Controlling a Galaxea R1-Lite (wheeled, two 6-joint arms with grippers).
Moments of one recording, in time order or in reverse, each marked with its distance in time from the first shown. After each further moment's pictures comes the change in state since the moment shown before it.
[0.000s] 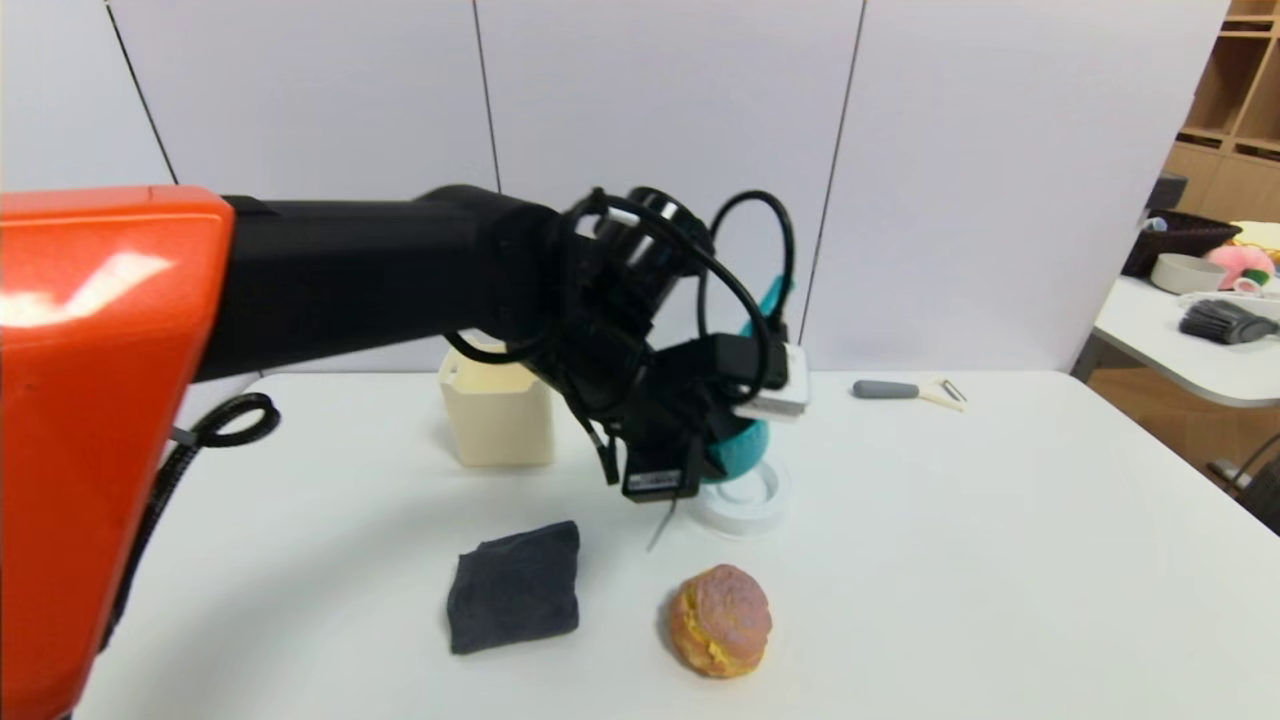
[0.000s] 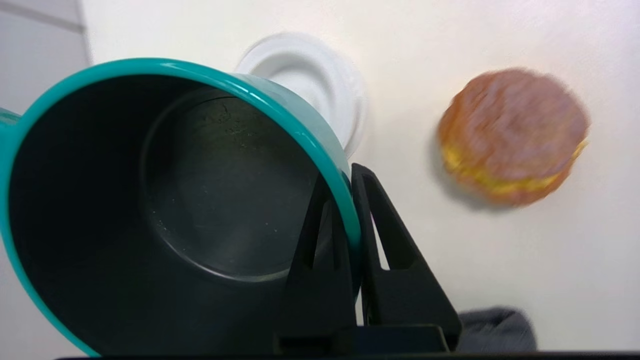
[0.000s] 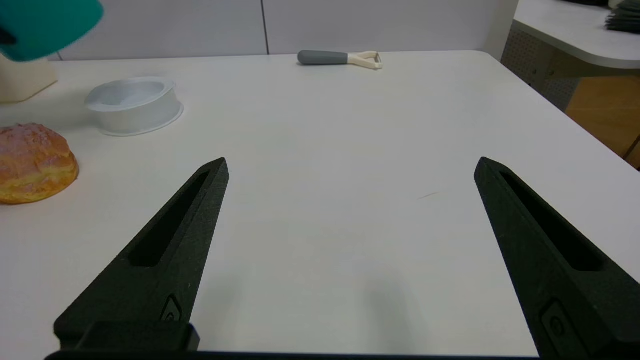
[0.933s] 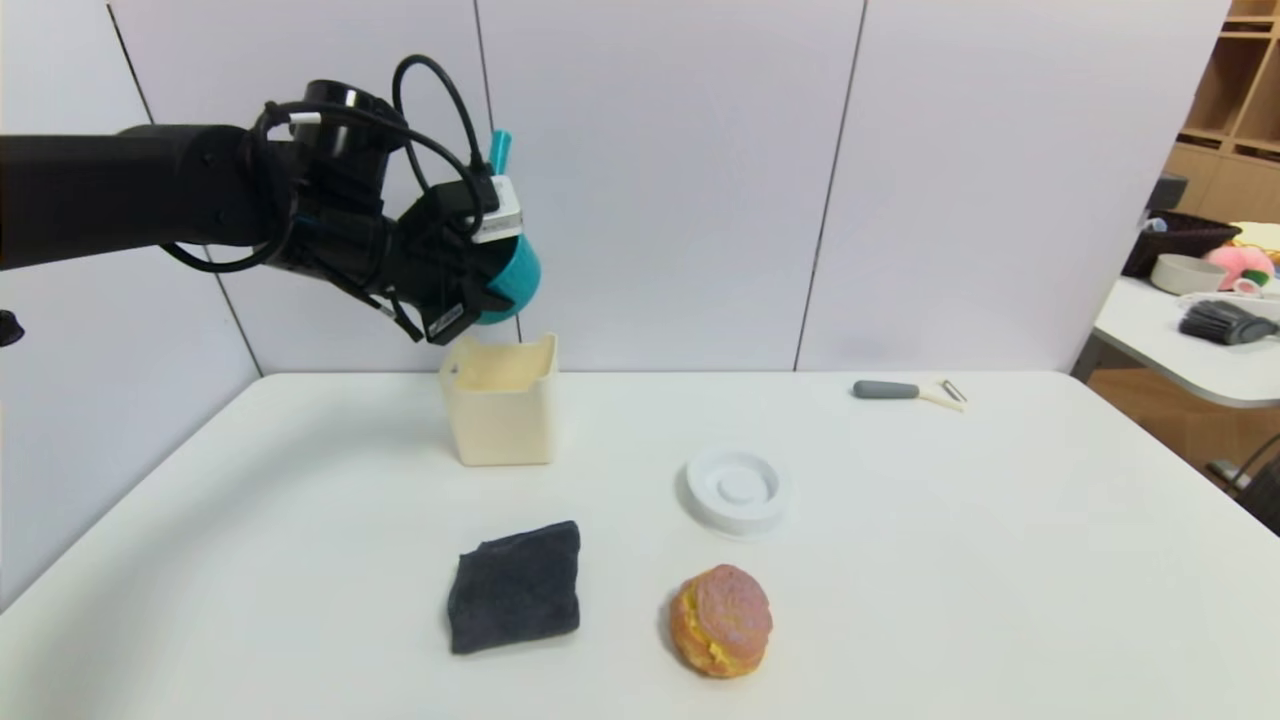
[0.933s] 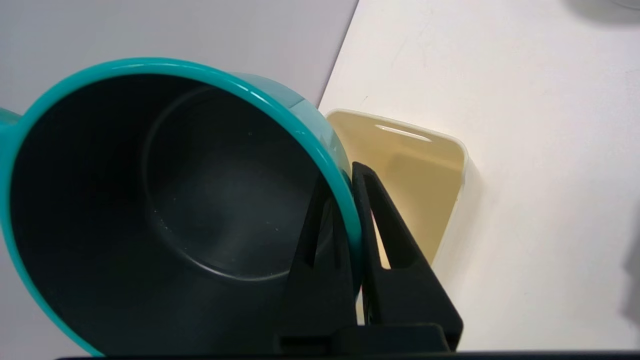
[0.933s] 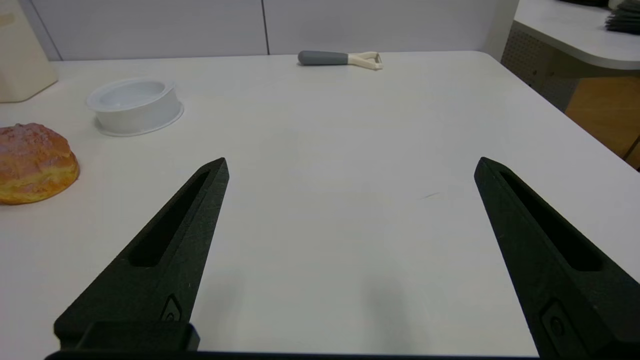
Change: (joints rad) left arm 0.461 -0.115 0.155 -0.312 -0.065 -0.051; right arm 0.000 0.000 0.000 0.000 0.000 0.000
